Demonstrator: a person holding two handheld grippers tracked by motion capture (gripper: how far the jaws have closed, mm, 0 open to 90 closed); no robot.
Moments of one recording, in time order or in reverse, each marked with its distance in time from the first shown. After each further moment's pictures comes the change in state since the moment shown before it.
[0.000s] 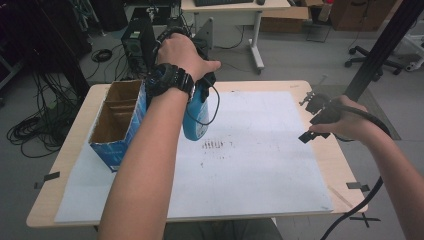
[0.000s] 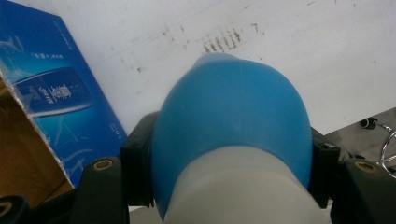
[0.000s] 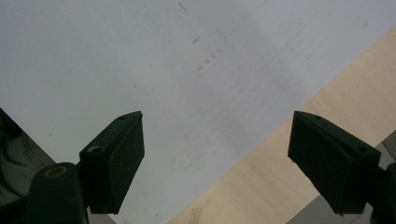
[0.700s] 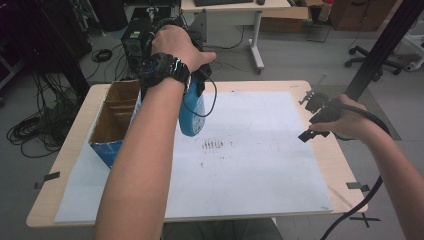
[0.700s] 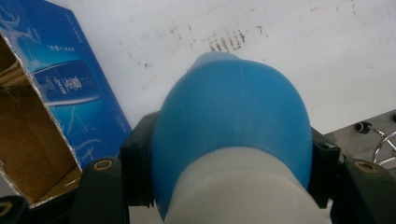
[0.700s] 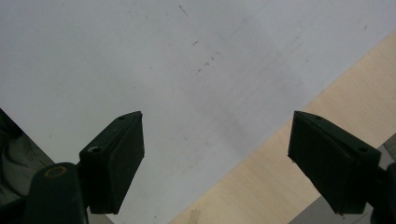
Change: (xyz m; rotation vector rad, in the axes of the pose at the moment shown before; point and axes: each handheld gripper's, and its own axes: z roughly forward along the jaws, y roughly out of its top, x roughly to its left) left arm 0.011 0.000 -0.014 0.006 -0.009 -0.044; right arm -0.002 0.002 0.000 -0.004 0.007 -0.003
